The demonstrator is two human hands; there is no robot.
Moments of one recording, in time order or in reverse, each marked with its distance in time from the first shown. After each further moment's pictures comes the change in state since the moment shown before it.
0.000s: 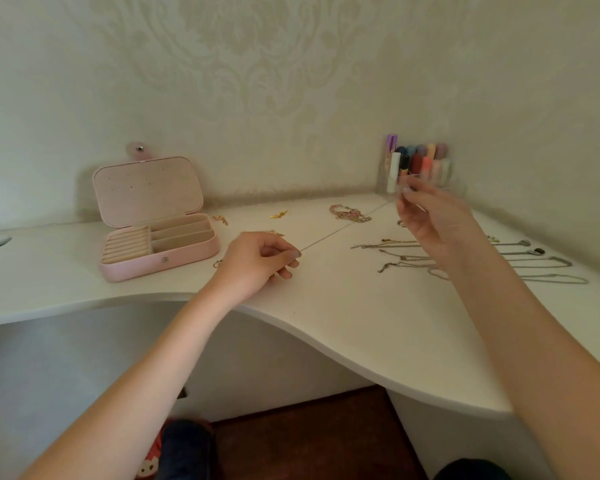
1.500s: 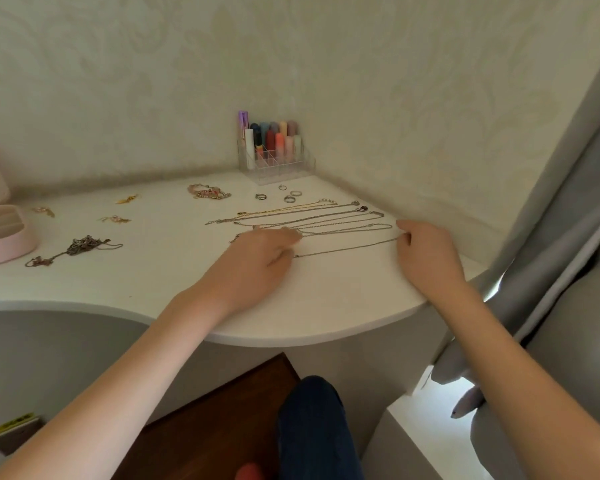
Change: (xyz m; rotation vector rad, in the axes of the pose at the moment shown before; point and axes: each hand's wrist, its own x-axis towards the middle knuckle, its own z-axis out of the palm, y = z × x) left_hand -0.037 0.071 0.148 0.401 -0.366 0.463; right_hand -0.096 -0.070 -0.179 -1.849 0.452 -0.416
